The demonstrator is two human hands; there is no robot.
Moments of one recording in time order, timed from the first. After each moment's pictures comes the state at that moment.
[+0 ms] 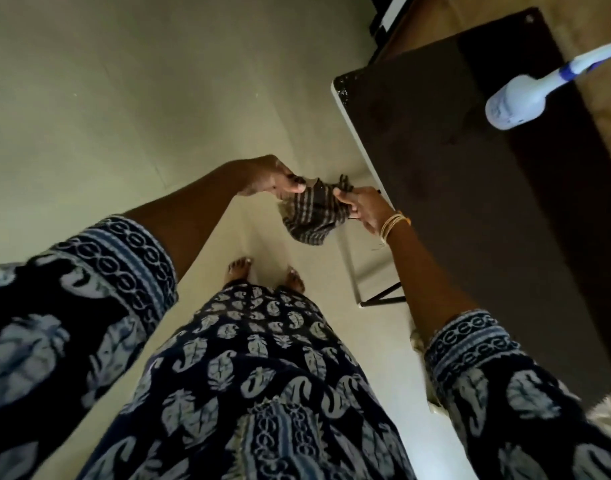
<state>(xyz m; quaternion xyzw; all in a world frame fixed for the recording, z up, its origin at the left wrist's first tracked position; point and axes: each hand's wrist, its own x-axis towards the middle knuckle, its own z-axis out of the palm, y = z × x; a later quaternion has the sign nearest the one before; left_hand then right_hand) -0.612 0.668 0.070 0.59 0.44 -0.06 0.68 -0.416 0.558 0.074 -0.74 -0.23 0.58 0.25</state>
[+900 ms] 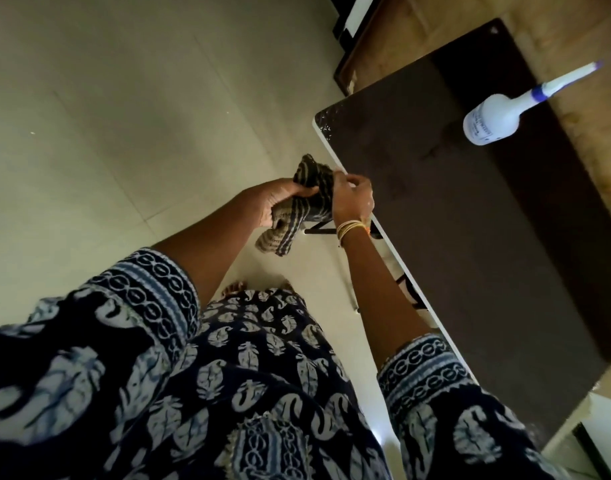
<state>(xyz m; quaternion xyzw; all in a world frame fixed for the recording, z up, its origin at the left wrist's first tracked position) -0.565 0.712 0.067 0.28 0.44 -0.04 0.85 -0.449 0.640 0.089 -0.87 -0.10 0.29 0.38</state>
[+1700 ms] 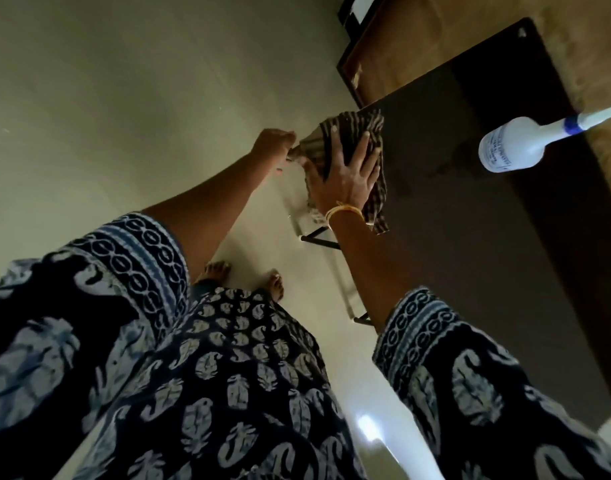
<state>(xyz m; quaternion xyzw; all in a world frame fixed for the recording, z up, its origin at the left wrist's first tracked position) -0.480 0.840 0.018 0.45 0.56 0.04 0.69 -0.378 0.730 0.007 -0.90 -0.42 0.12 0.02</state>
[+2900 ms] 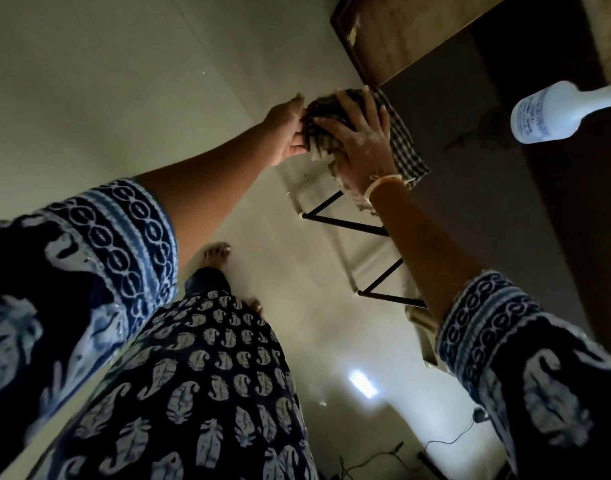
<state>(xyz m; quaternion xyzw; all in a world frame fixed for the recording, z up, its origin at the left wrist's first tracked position) -0.491 0.866 -0.017 0.32 0.47 0.03 0.82 -0.362 0.756 0.004 -0.75 -0.66 0.06 -0.05</state>
